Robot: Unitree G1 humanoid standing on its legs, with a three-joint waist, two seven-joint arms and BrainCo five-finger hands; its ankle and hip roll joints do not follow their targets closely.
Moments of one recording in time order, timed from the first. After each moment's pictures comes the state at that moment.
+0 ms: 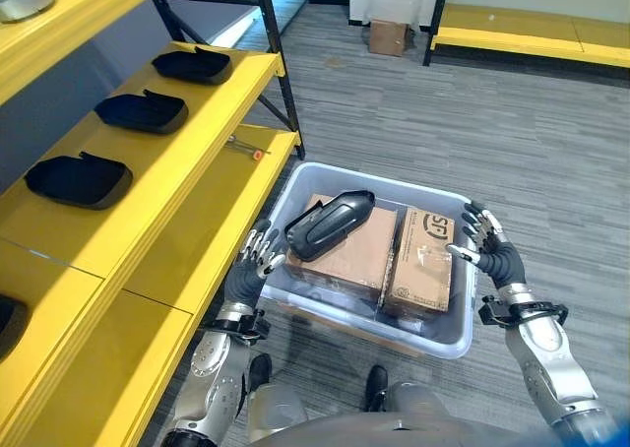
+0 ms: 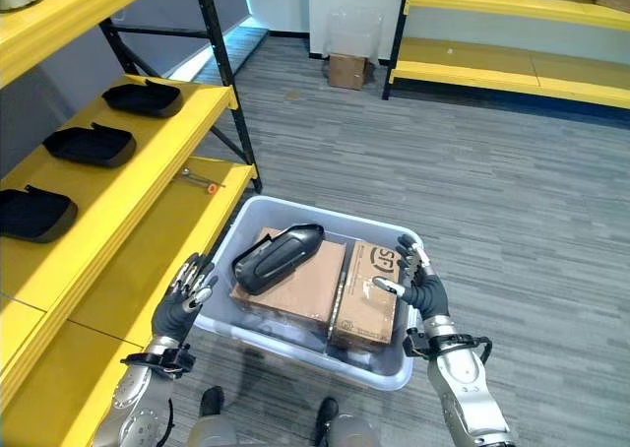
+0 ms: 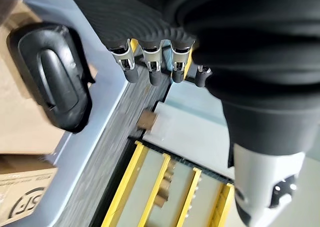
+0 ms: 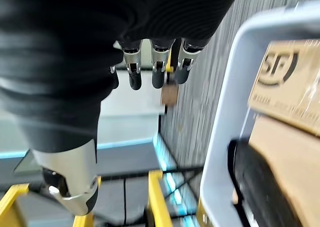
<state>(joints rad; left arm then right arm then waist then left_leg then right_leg) 0.19 0.28 -0.16 0.07 -0.69 -0.27 -0.08 0.13 -0.45 0.11 0.05 0.42 -0.25 -0.05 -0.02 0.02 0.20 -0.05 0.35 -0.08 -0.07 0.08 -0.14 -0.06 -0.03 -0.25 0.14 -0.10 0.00</state>
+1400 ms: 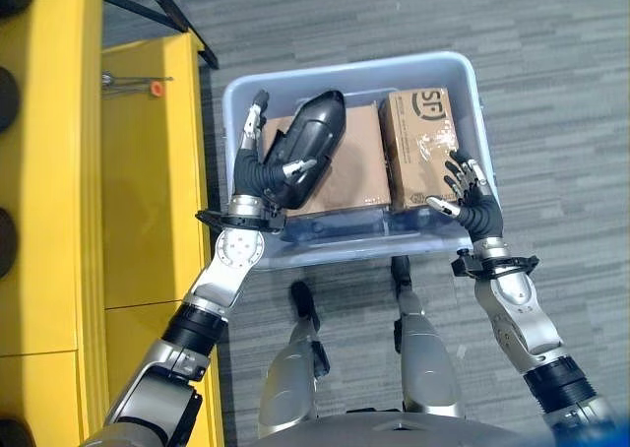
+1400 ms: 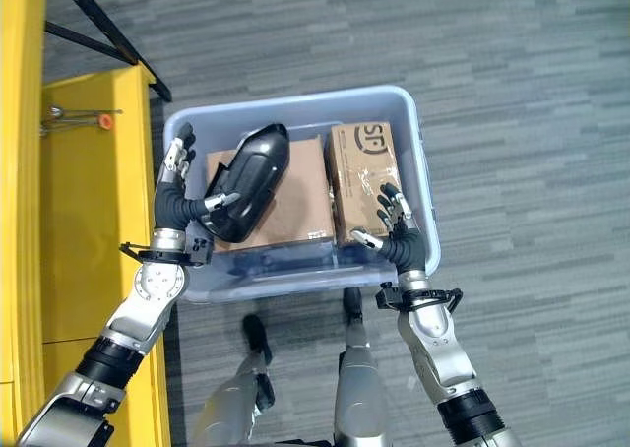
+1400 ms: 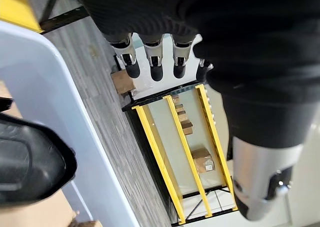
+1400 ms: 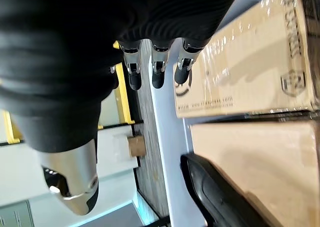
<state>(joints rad) -0.40 0.43 -0.26 0.15 0.00 -0.36 0.48 -0.12 -0.42 0.25 0.01 0.45 -0.31 -0.18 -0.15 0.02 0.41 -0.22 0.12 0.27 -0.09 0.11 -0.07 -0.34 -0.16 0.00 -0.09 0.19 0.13</state>
